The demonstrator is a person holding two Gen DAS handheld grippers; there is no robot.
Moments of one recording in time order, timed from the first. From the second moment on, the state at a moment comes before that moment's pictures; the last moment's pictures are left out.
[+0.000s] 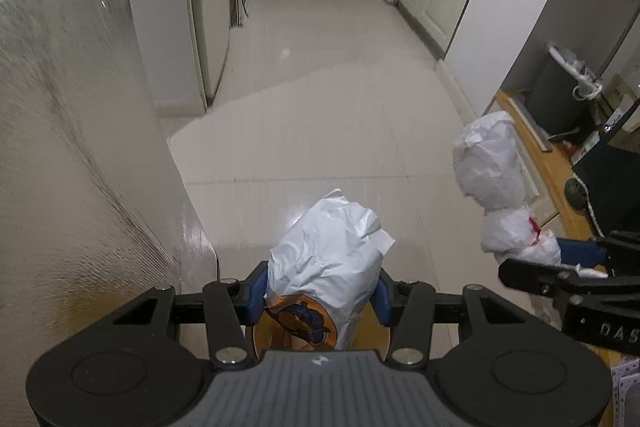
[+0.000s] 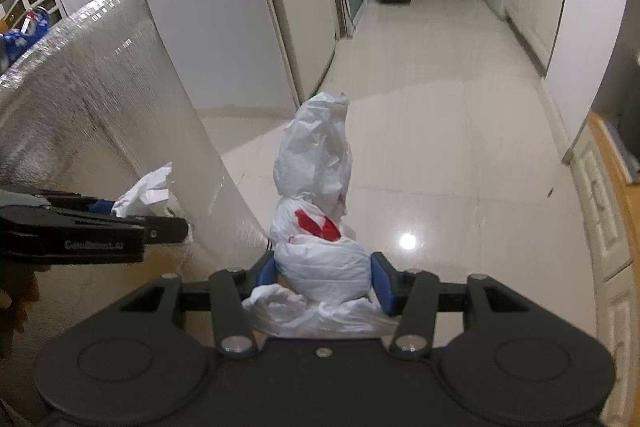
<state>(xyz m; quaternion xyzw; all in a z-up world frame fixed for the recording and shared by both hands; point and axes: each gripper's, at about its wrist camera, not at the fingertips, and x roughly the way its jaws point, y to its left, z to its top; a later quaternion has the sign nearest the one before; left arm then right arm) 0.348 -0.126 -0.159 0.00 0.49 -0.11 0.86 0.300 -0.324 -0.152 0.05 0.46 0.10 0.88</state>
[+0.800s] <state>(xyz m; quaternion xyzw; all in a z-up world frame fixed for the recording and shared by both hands) 0.393 -0.118 -0.277 0.00 0.62 -0.09 0.78 0.359 -0.278 -0.273 0.05 0.61 0.10 0.79</state>
